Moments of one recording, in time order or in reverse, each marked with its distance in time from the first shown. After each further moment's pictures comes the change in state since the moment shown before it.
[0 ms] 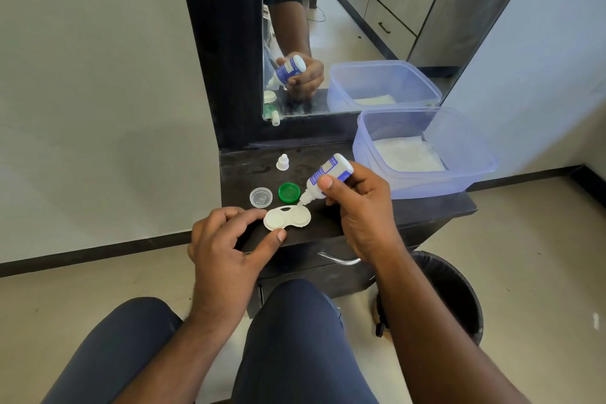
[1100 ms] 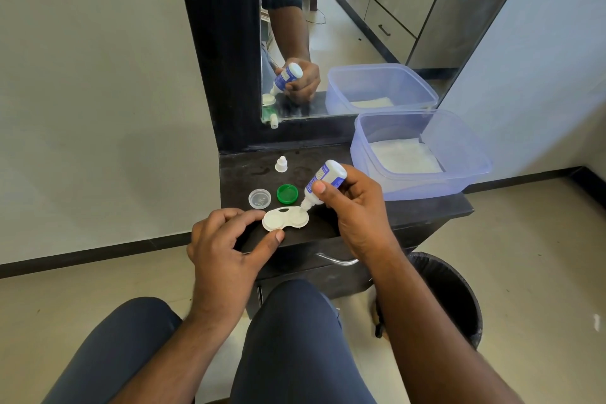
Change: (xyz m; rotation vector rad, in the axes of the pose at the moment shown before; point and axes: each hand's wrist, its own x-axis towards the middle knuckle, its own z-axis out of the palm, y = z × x) left_hand 0.000 0.003 -0.002 0.000 -0.012 -0.006; right_hand -0.002 -0.004 0.000 -0.093 -0.039 -0.005
